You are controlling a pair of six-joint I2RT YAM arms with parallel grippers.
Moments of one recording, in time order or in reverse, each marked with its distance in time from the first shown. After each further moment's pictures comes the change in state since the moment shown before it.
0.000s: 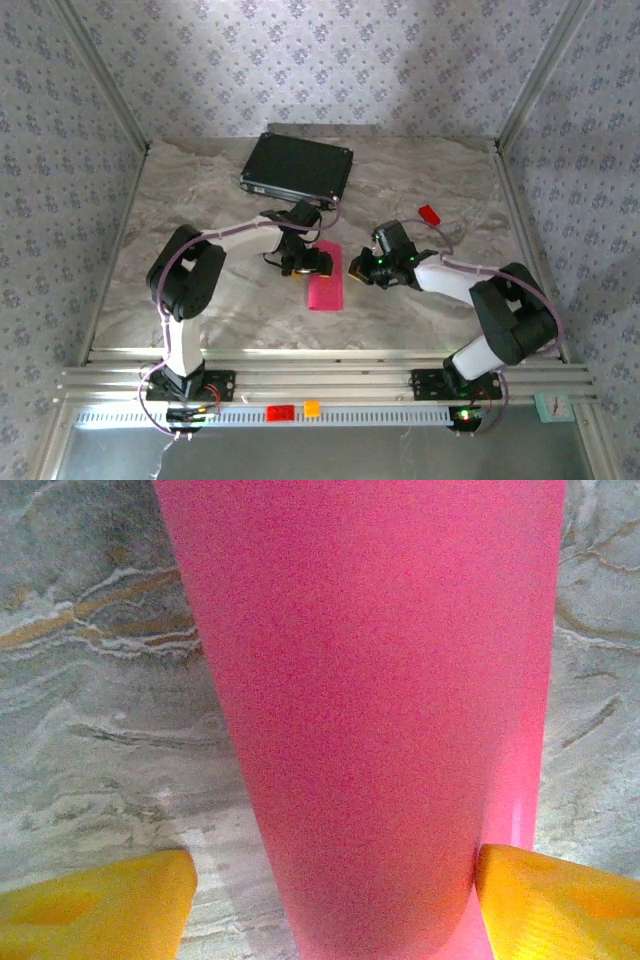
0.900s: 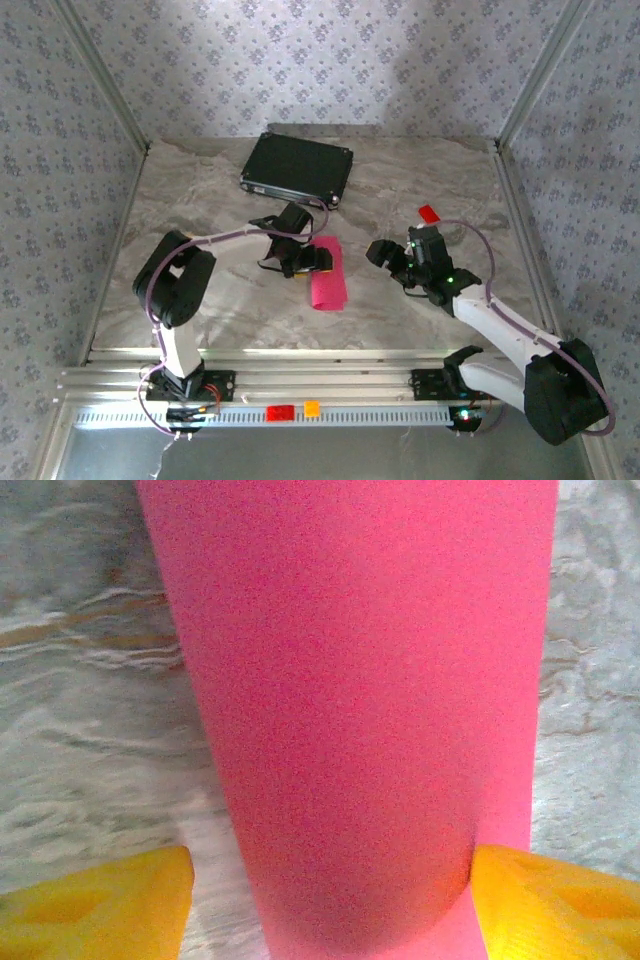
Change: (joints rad) left arm 0.025 -0.095 -0.148 0.217 0.071 -0.137; right arm -0.093 -0.465 -0.150 -0.094 0.190 -0.026
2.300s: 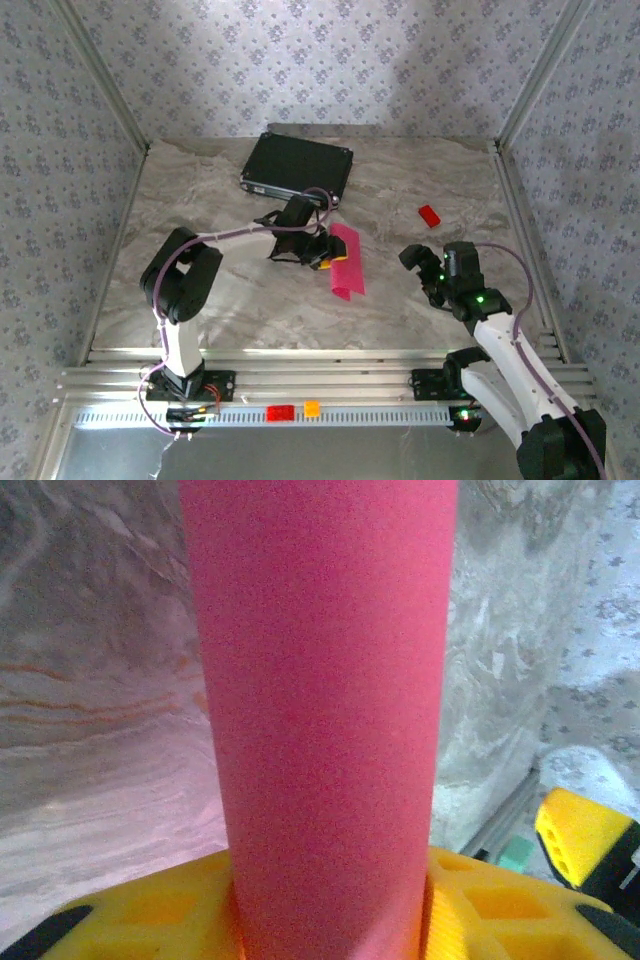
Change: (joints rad) left arm -0.006 0.051 0.020 0.292 0.280 -0.259; right arm -0.214 -0.291 -0.063 -0.295 0.036 0.119
